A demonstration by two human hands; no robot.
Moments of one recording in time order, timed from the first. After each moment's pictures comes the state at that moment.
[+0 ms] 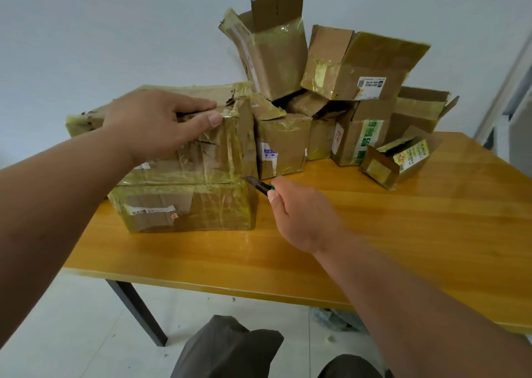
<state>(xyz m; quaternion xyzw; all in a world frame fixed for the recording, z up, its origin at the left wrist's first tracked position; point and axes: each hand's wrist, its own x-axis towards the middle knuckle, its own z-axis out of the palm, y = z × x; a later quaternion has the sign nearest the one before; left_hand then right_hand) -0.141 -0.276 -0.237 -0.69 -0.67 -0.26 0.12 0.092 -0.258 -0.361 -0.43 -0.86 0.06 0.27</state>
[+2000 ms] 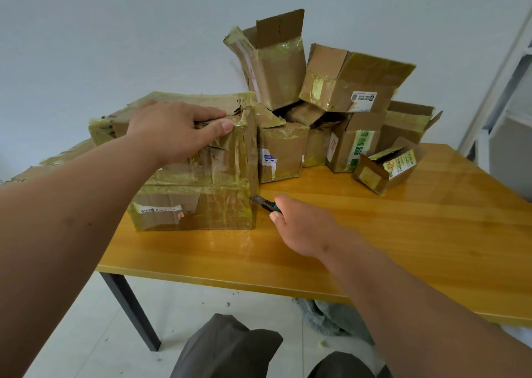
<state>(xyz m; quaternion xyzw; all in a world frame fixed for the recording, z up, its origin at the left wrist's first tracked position) -0.131 -0.282 -0.235 -0.67 -0.70 -0.20 0.13 0.098 -0.270 -0.360 -0.49 -0.86 0.12 0.13</state>
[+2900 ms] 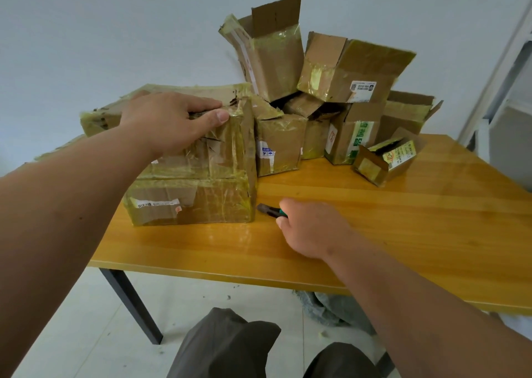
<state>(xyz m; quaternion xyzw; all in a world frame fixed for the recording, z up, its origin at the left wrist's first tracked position) -0.136 -0.277 -0.237 -0.68 -0.69 -0.21 0.12 0.107 -0.280 -0.361 -0.50 -0.86 0.05 0.07</state>
